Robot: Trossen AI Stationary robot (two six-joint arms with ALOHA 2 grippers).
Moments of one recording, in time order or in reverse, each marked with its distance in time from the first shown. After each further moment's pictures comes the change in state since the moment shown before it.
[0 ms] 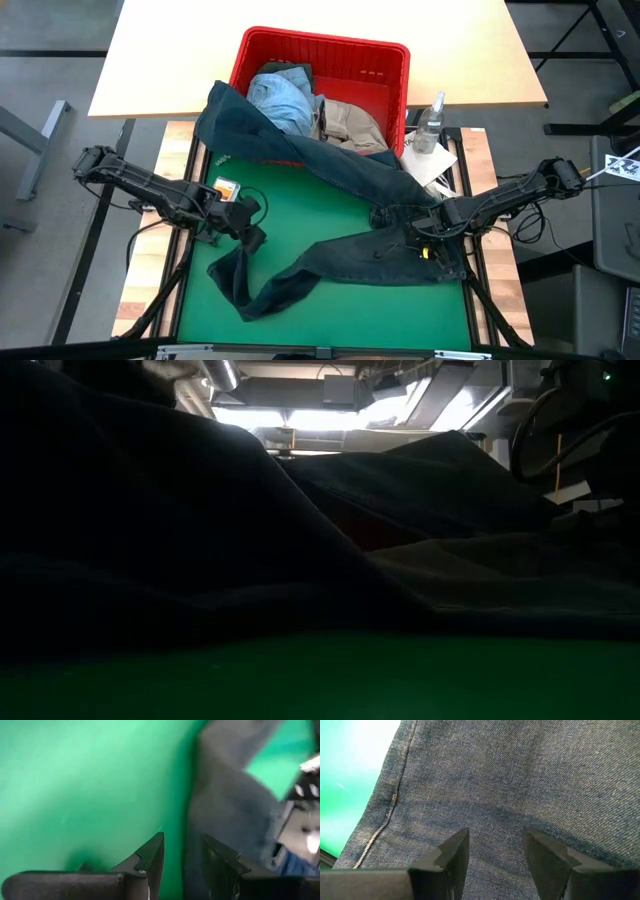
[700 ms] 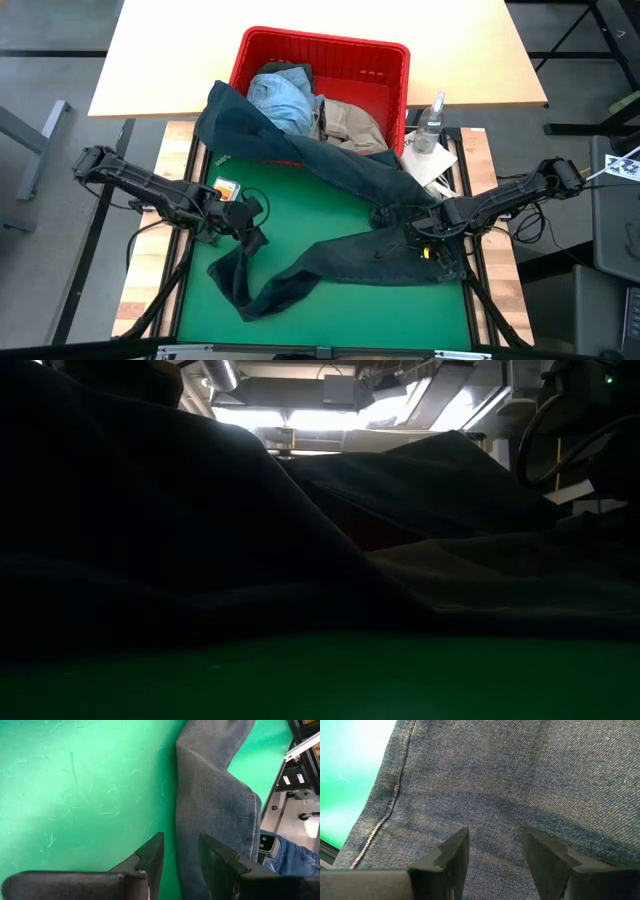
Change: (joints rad) left arm -0.003 0.000 0.000 0.083 -0.011 0.157; right arm 0.000 0.000 0.000 -0.031 0.000 0.000
